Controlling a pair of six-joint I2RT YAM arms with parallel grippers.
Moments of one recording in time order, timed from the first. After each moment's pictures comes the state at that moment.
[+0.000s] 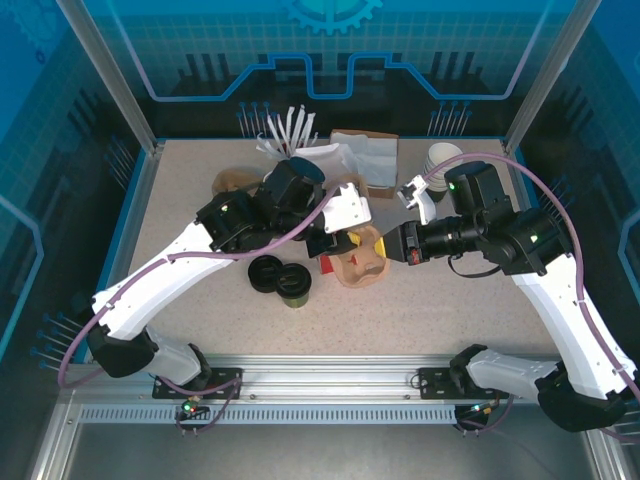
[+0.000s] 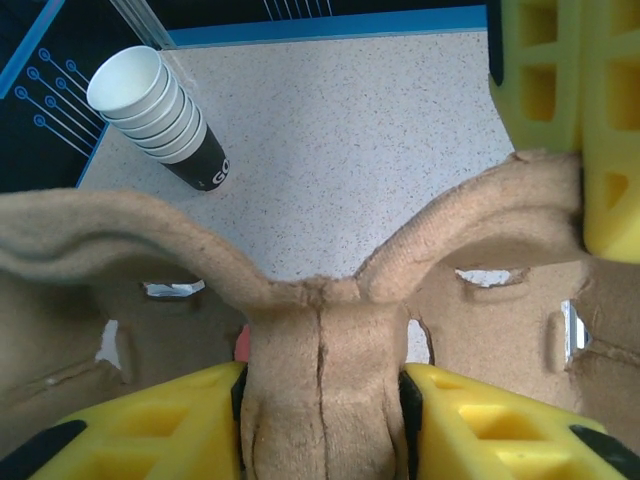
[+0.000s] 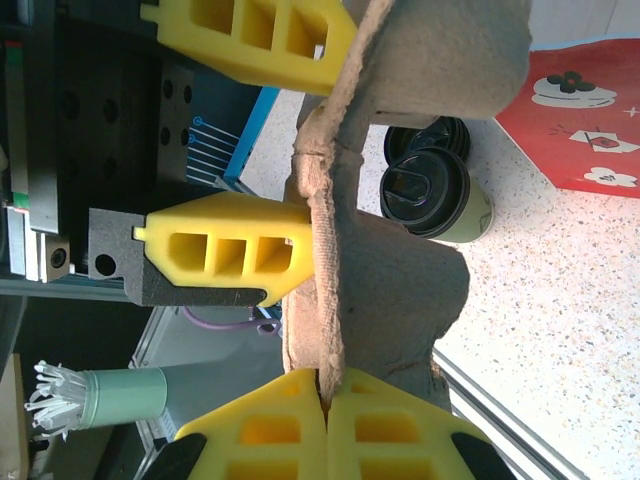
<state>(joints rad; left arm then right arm) -0.88 1.46 1.72 -0.92 0.17 0.44 0.53 1.12 1.58 -1.23 -0.61 0.43</state>
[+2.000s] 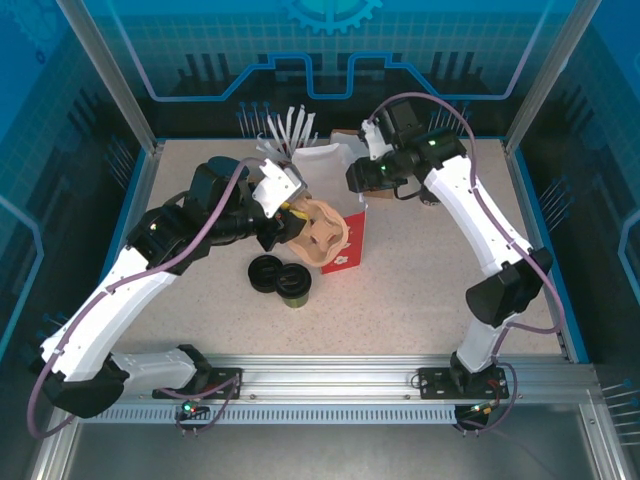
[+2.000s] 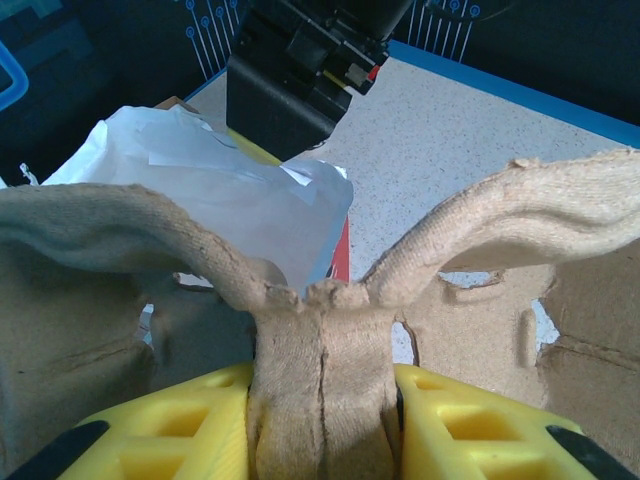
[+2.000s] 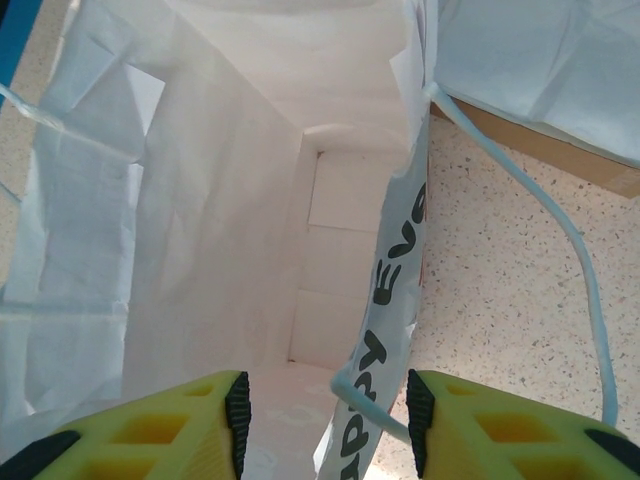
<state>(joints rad) -0.66 1.19 1.54 -0.90 0.18 0.14 0.47 1.78 2.00 -1.20 -0.18 0.23</state>
